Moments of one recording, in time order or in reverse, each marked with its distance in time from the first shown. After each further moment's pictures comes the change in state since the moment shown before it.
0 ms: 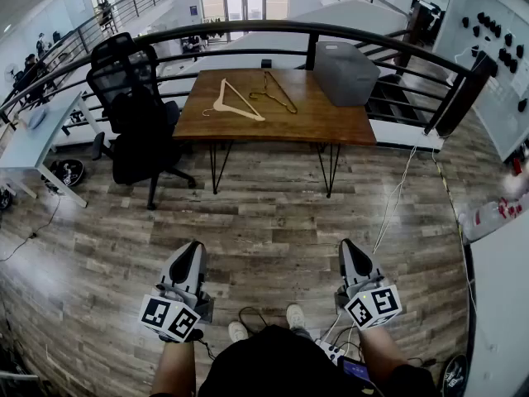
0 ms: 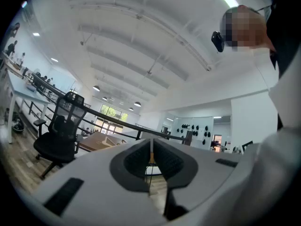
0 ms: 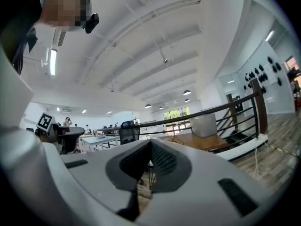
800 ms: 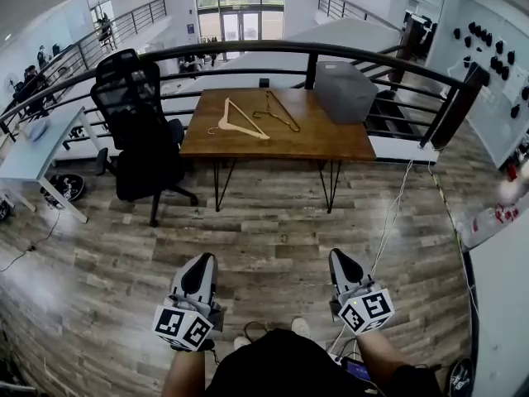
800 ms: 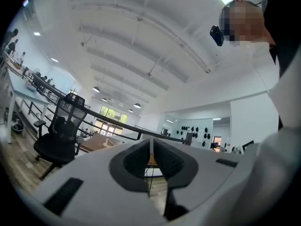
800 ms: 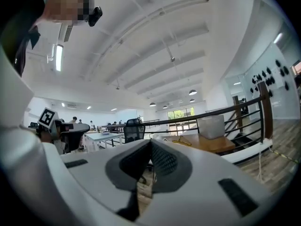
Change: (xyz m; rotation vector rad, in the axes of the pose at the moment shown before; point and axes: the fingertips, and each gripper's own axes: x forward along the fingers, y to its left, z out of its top) left arm -0.012 0.018 0.010 -0.001 -0.025 -0.001; right arm 0.026 0.056 -0.003 -0.057 0.014 0.055
